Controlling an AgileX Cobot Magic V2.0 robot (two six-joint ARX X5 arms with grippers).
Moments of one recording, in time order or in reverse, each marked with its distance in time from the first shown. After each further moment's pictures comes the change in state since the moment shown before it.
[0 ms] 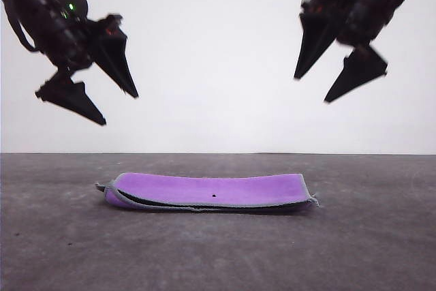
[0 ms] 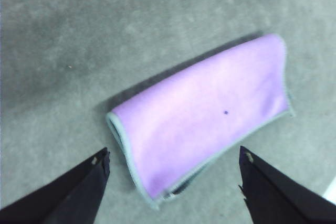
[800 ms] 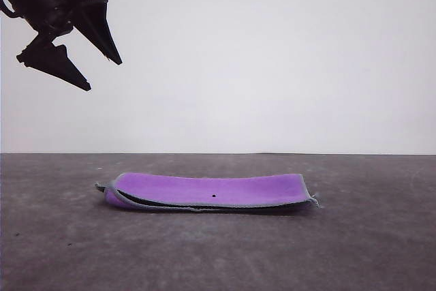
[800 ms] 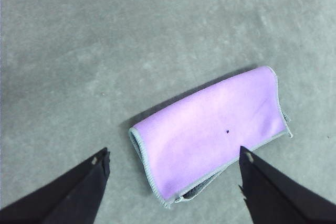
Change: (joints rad) left_arx 0.058 -0.114 0.000 0.033 -0.021 0.001; right_arx 0.034 -0.703 -0.036 -0.150 0.339 0.092
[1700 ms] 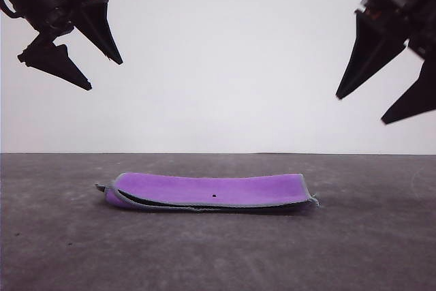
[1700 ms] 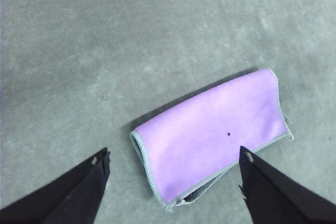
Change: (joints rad) left_arx 0.000 0.000 0.000 0.011 0.000 -0.001; right_arx 0.000 0.072 -0.889 0.883 -0.217 0.283
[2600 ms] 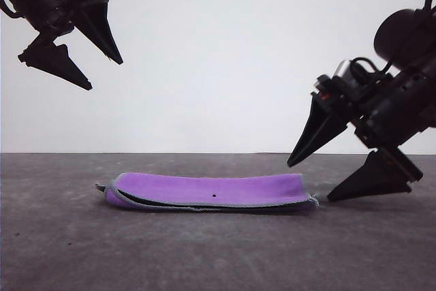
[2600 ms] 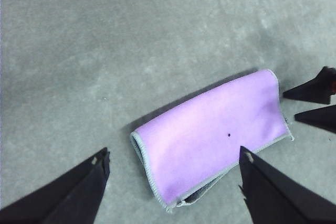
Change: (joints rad) left_arx 0.000 0.000 0.000 0.003 0.000 0.000; right_arx 0.026 0.441 0.000 0.323 -0.213 0.151
